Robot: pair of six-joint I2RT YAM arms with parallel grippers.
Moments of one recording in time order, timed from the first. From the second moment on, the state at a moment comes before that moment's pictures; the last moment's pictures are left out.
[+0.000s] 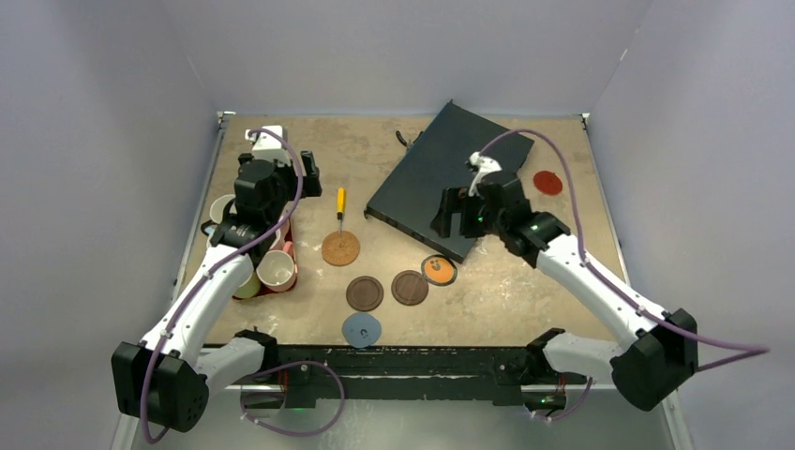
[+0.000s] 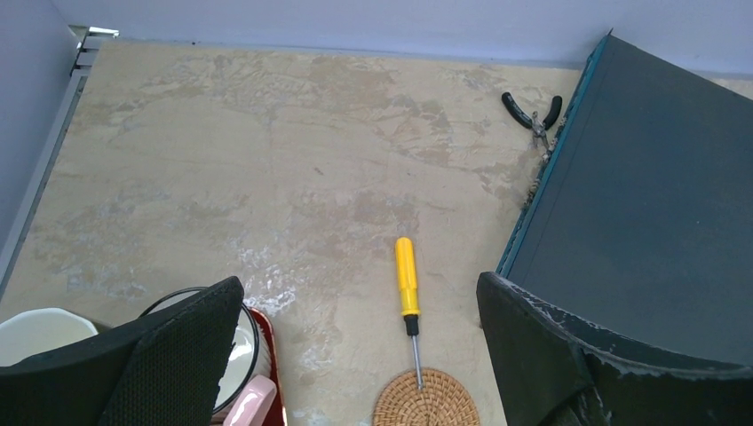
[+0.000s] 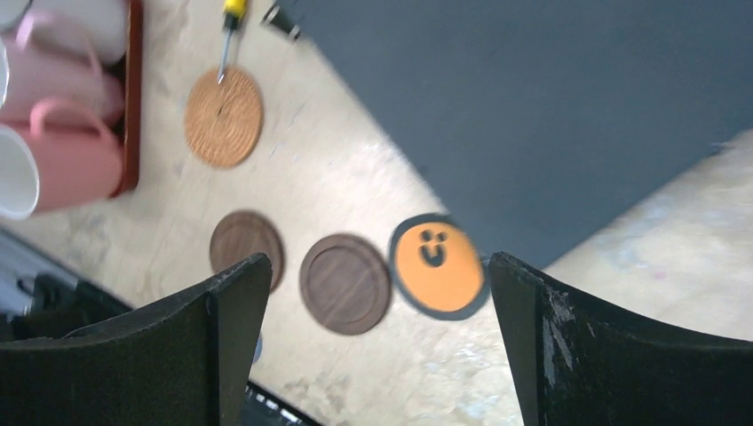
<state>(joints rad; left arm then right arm) -0.26 1.06 0.88 -0.07 -0.19 -0.17 0.49 1.15 0.97 -0.43 -0.09 0.43</state>
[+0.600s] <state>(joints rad) -0.26 1.07 0.87 -0.07 -0.22 -0.17 0.86 1.59 0.97 -0.23 0.01 0.51</state>
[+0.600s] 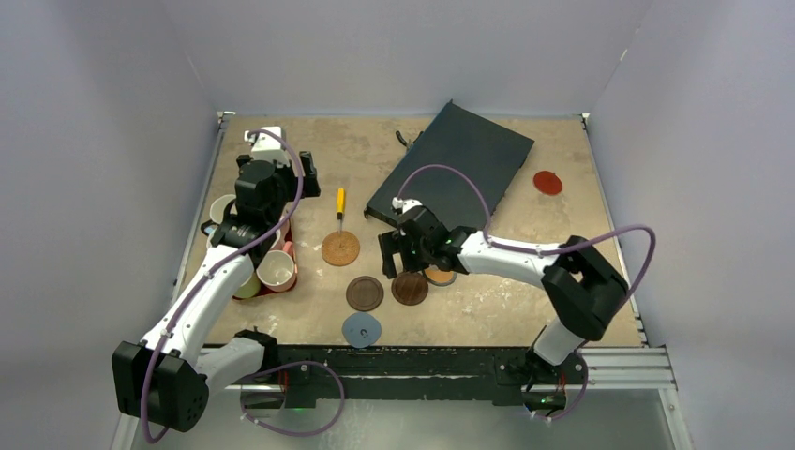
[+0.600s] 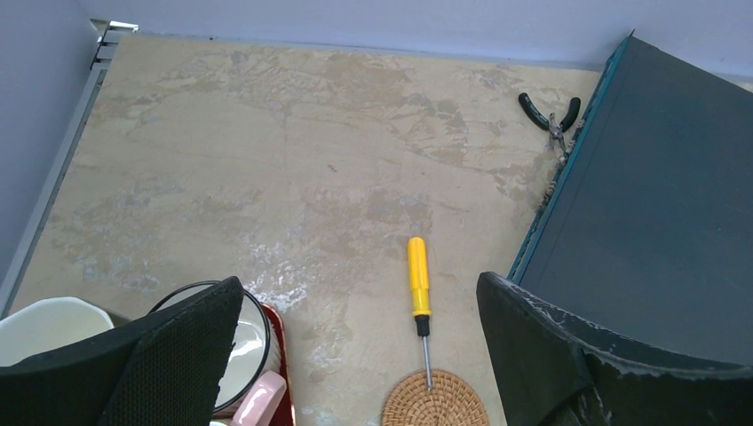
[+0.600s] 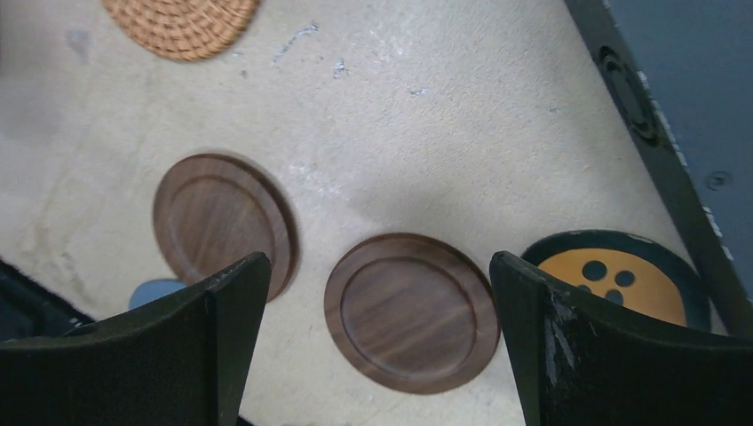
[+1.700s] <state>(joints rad) -0.26 1.07 0.87 -0.07 -0.24 -0.17 0.90 1.71 0.97 -0.22 0.20 0.62</state>
